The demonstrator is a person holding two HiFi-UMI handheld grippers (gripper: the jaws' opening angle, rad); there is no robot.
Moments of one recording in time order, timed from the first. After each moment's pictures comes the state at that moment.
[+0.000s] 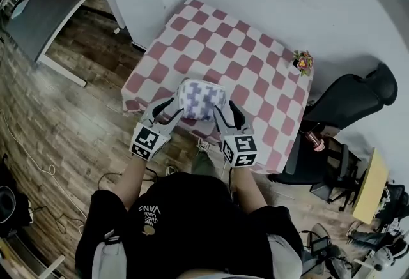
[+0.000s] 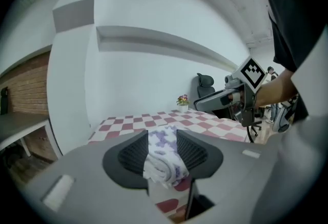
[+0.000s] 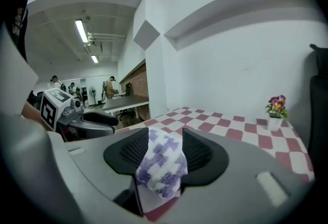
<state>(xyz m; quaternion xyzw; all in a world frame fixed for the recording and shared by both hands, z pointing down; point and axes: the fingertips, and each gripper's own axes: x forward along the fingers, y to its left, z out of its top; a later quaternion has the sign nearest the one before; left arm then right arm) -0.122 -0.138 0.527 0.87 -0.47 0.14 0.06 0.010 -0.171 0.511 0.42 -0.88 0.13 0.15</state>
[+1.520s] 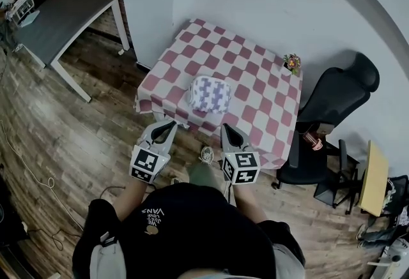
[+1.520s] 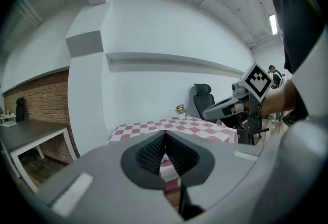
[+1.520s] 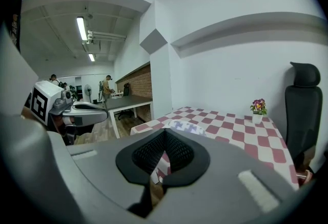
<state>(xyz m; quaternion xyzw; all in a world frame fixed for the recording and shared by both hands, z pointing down) -0.159 0.012 0.471 0.85 -0.52 0.11 0.02 -0.002 -0.022 0.474 0.46 -0.87 0.11 0.15</state>
